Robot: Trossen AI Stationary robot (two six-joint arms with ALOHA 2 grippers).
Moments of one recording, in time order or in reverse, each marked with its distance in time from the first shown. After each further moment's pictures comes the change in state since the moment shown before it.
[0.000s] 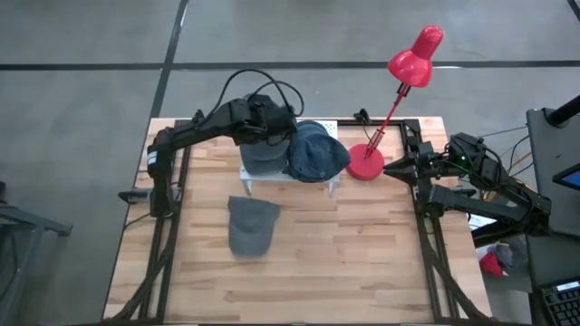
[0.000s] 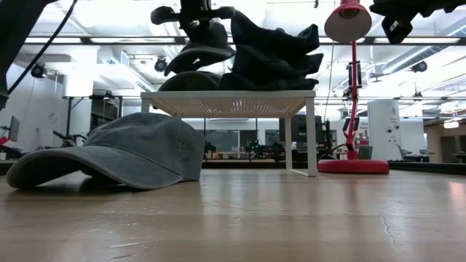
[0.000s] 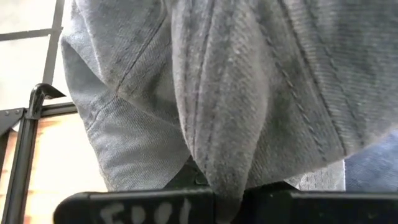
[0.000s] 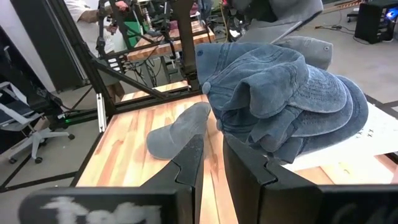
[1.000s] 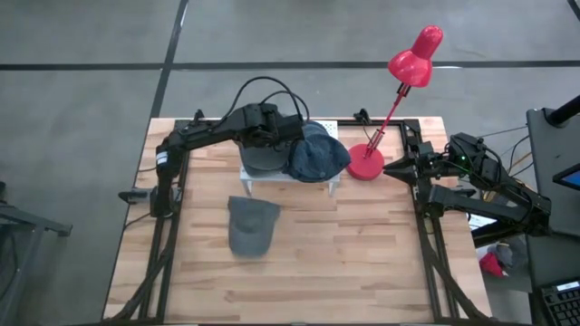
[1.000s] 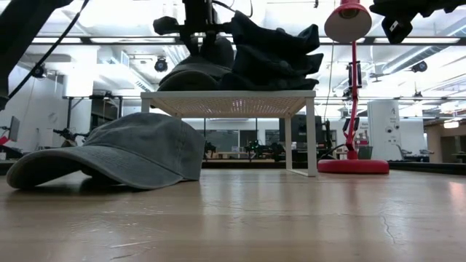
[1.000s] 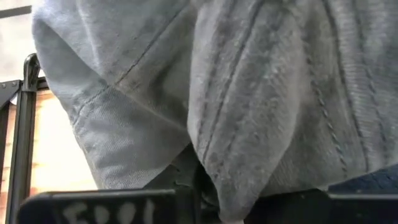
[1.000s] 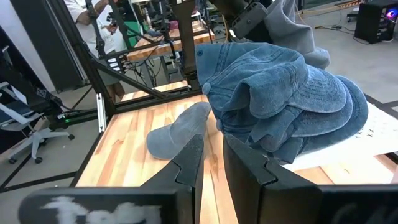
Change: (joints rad) left arm -0.009 0.073 0.000 -0.052 0.089 -0.044; right arm 0.000 0.000 0.000 0.000 0.000 0.000
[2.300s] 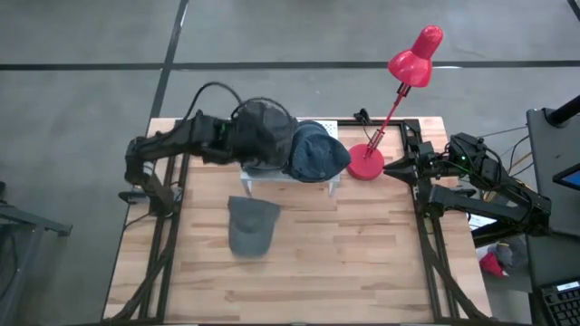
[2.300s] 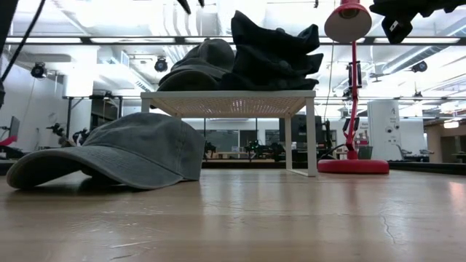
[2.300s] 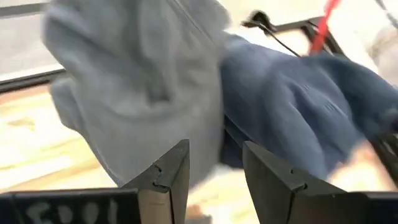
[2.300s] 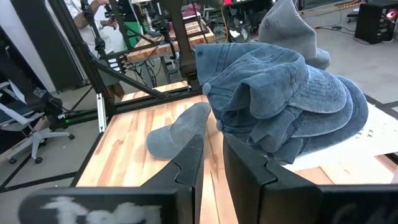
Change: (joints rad) left arm -0.216 -0.228 0.014 0.028 0.014 0.006; right arm 0.000 0.000 0.000 0.001 0.000 0.000
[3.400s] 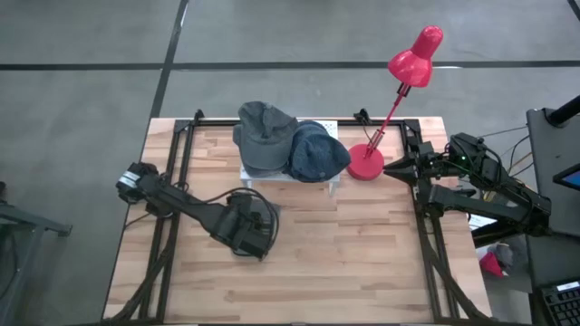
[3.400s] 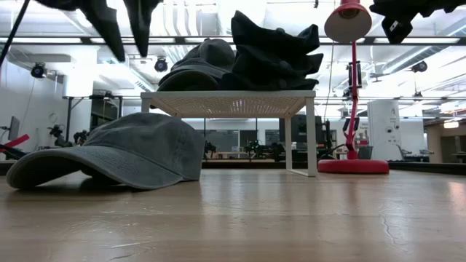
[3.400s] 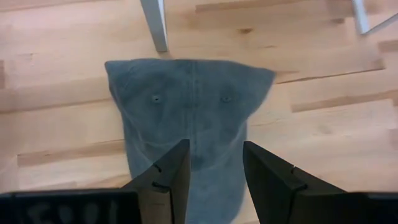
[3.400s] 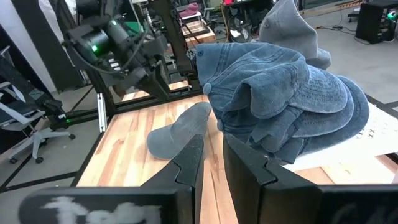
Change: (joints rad) left arm -0.427 0.006 -0.596 0.091 0.109 -0.744; right arm 0.000 0.000 0.000 0.000 -0.002 0.000
